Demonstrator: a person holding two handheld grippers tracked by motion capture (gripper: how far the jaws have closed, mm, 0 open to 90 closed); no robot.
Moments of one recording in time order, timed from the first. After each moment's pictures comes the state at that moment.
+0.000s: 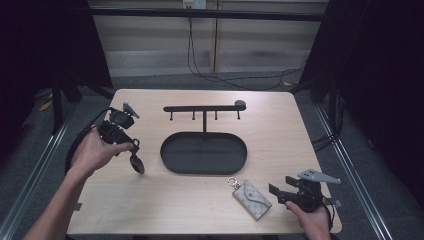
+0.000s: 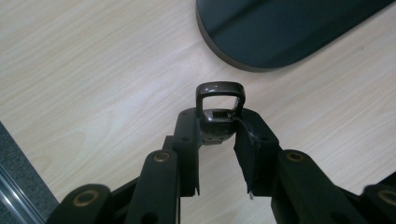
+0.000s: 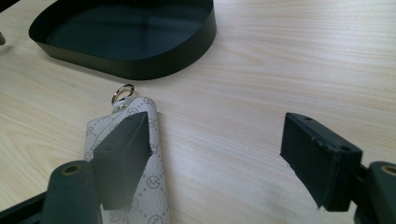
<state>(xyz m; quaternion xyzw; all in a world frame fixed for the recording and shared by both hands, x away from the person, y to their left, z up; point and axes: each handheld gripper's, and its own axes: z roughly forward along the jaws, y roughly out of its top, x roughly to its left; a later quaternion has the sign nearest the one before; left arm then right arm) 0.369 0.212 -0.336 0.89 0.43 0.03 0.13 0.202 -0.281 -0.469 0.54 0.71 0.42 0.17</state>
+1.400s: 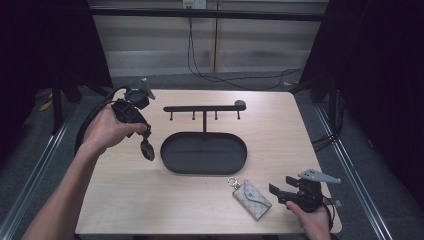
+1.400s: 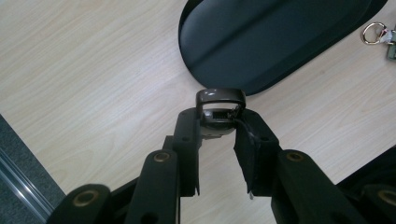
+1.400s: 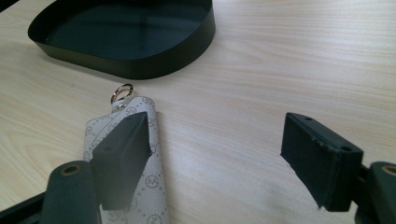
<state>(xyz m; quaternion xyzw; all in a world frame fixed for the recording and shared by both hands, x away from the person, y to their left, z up) 0.391 0.167 -0.290 0.90 0.41 0.02 0.11 0.202 -0.281 -0.469 0.55 0.71 0.41 0.17</state>
